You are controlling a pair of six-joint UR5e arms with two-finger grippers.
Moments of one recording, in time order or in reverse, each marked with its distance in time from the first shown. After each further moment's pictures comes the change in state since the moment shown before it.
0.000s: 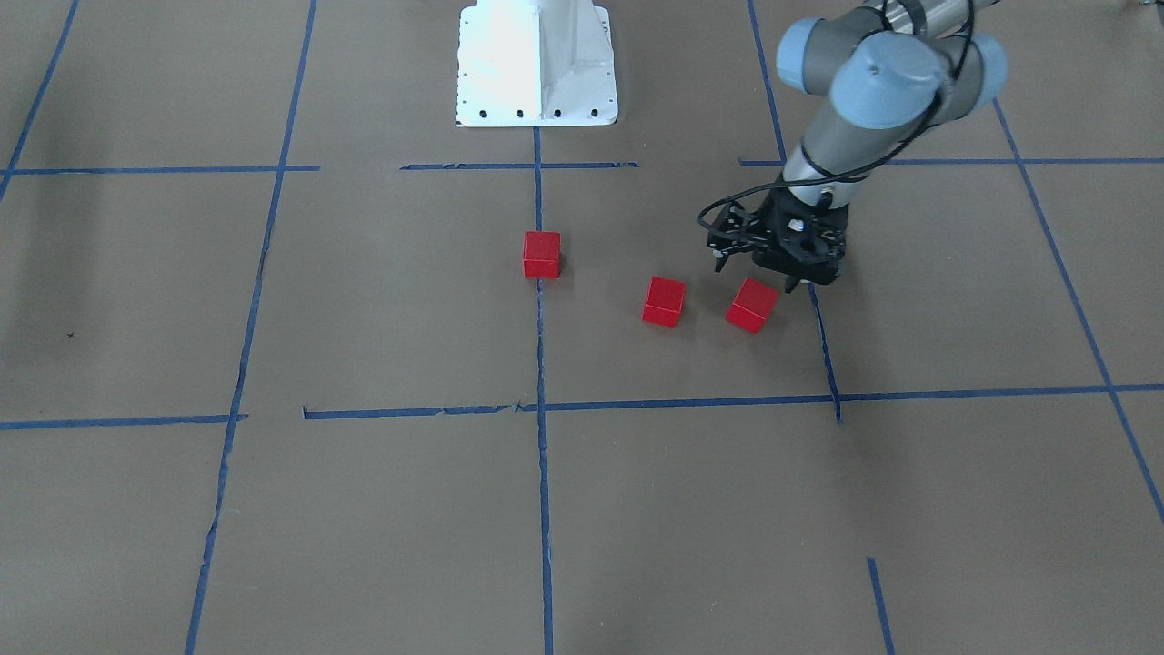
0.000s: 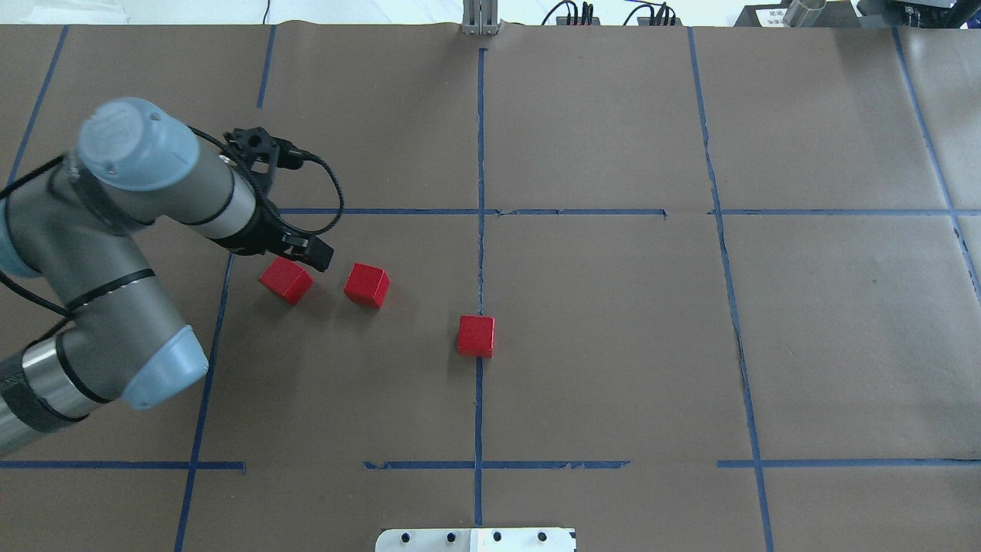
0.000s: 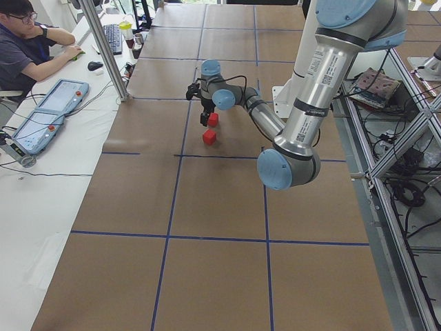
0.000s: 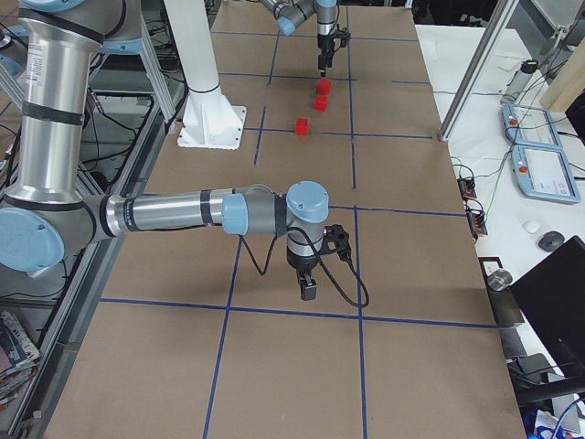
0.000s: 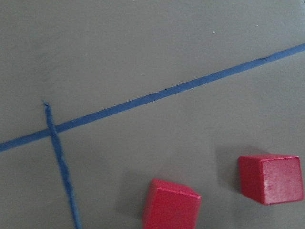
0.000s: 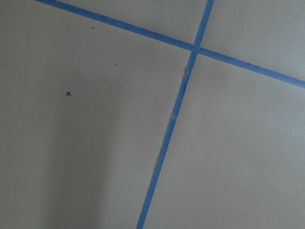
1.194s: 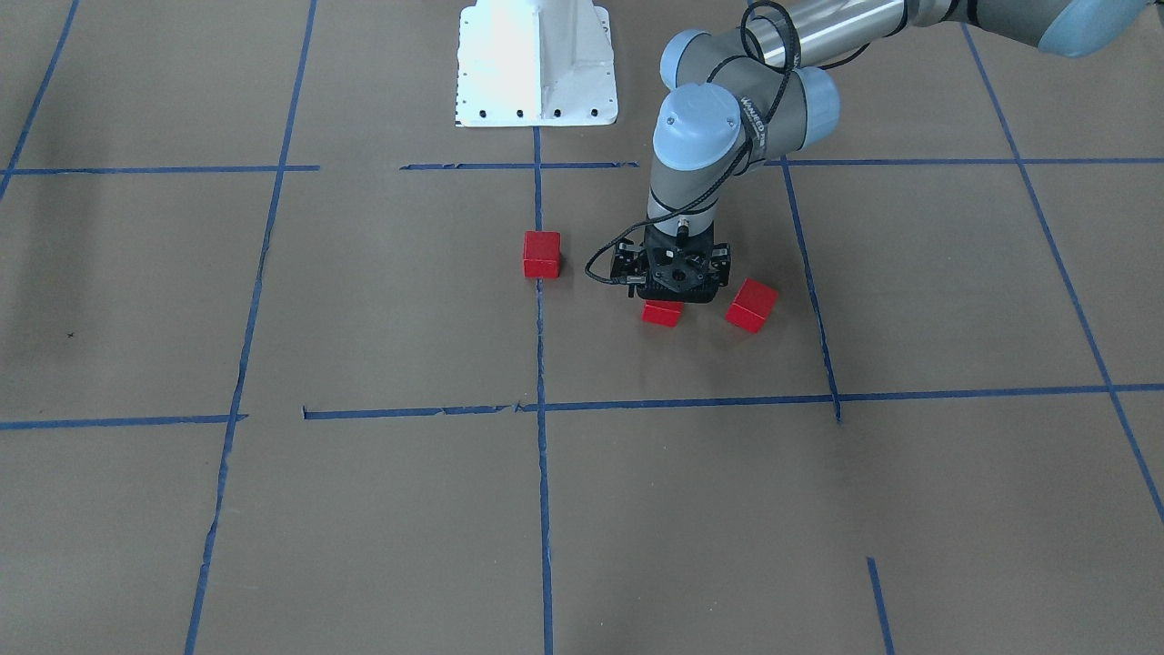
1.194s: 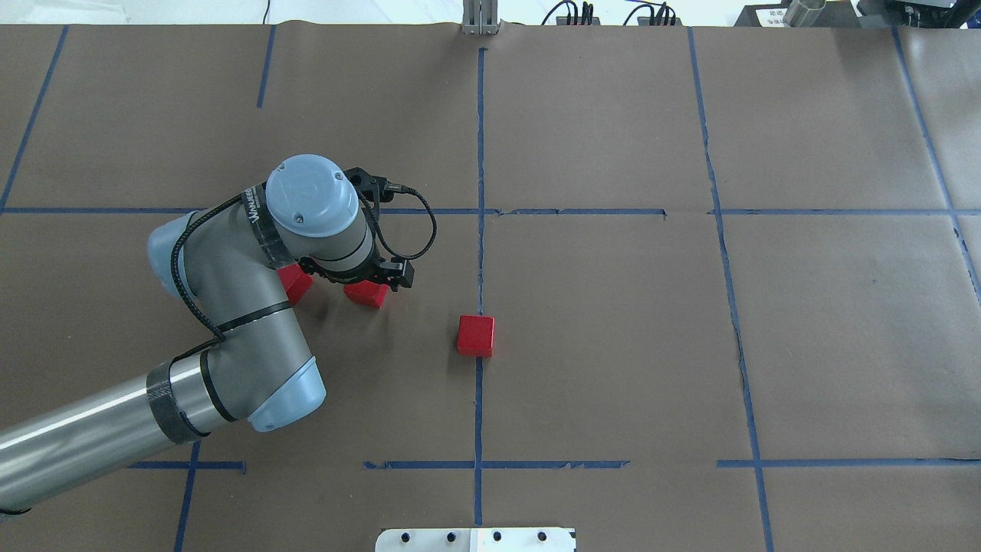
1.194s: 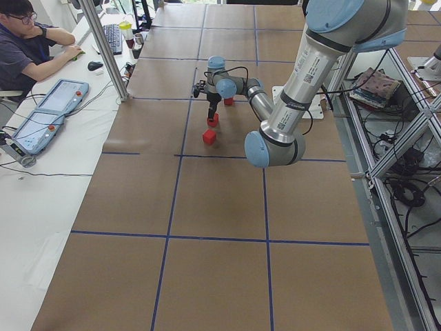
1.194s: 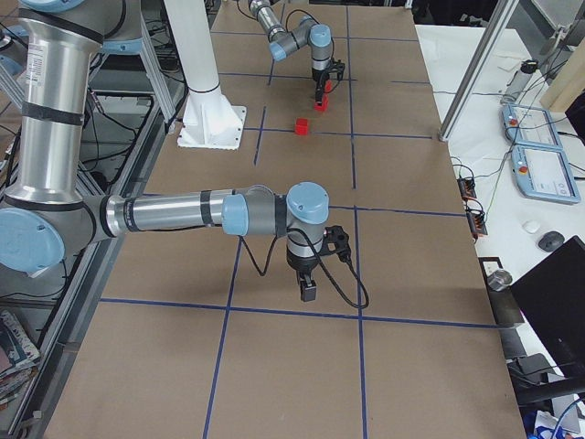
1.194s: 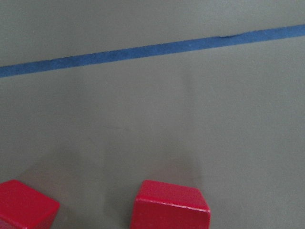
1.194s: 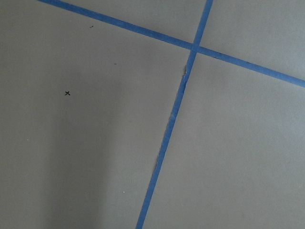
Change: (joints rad) left arm 0.104 -0.172 0.207 0.045 0.109 -0.193; right arm 0.000 0.001 -0.003 -0.001 0.000 -0.001
